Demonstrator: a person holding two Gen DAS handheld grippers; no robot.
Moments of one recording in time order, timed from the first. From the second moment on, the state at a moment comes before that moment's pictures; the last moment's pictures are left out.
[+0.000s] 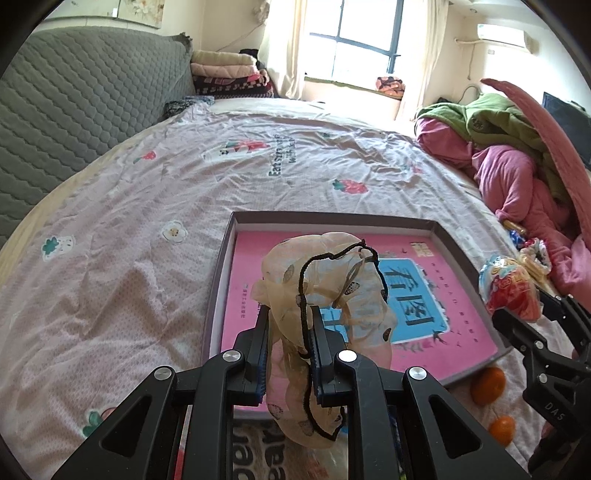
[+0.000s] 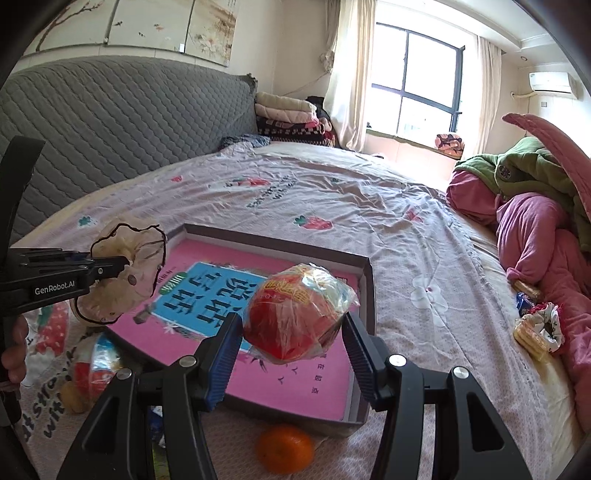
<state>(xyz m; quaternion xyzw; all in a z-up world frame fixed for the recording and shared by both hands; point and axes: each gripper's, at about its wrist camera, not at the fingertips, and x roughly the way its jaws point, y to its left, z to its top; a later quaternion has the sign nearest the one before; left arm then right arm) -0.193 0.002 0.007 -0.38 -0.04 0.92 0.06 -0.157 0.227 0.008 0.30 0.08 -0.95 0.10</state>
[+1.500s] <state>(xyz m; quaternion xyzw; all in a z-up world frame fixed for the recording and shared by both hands) -0.244 -0.005 -0.037 -0.45 -0.03 0.89 0.03 -0.199 0.240 -0.029 0.39 0.07 -0.91 0.08</state>
